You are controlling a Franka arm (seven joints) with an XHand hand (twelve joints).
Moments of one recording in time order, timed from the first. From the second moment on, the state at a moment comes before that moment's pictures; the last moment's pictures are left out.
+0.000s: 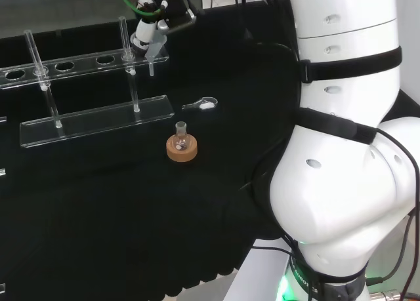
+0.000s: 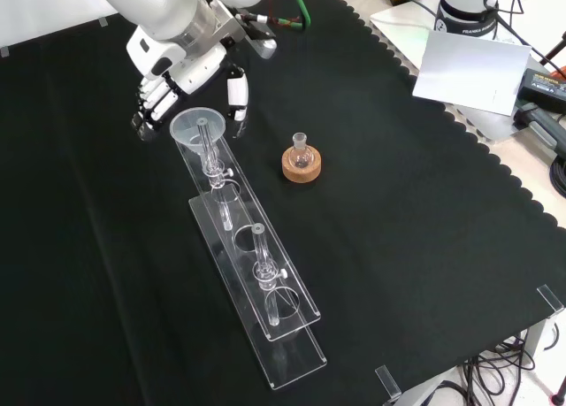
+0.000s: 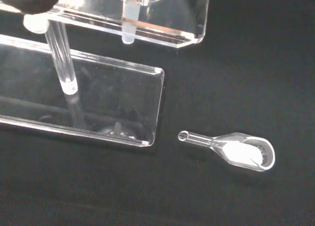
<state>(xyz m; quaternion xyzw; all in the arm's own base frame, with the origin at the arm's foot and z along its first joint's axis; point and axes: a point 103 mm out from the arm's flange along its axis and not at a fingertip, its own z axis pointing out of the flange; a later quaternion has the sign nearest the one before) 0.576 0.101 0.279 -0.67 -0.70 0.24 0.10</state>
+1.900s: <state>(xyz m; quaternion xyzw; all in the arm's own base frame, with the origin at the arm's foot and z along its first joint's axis) 0.570 0.109 0.276 -0.69 -0.69 0.23 0.04</state>
